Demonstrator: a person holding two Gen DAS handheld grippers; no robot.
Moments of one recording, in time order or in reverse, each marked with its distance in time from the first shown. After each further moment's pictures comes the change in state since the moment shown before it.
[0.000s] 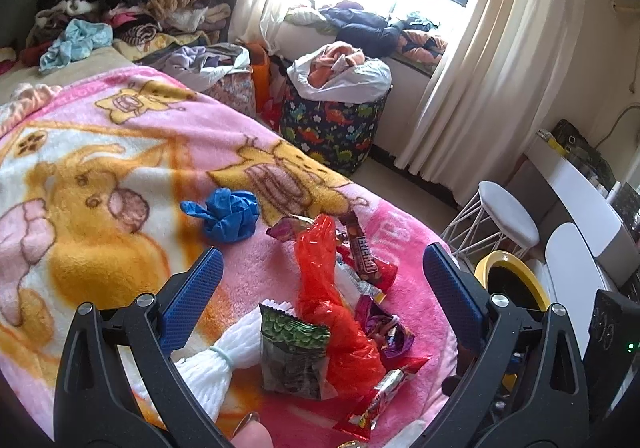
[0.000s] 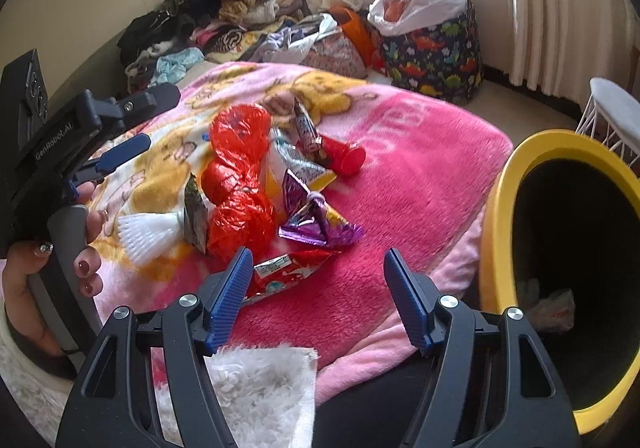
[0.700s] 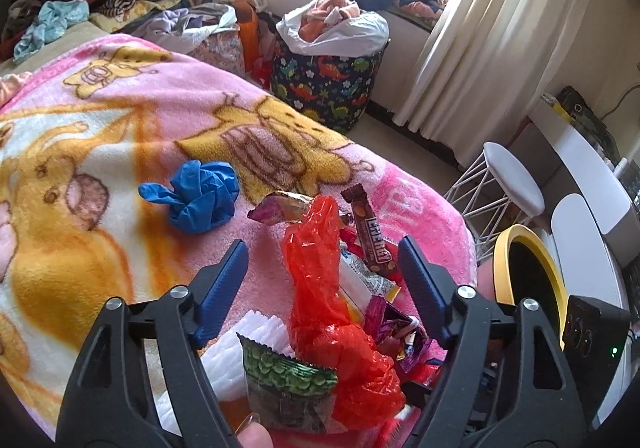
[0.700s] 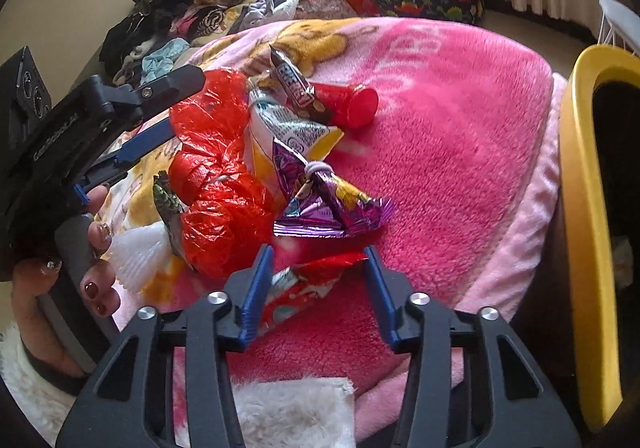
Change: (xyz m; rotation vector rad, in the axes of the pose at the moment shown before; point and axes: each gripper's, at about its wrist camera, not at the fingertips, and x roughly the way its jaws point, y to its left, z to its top) left arm 0.057 -0.003 0.005 0.027 0.173 -0.016; right arm 0.051 -0.016 0.002 0.174 0.148 0.102
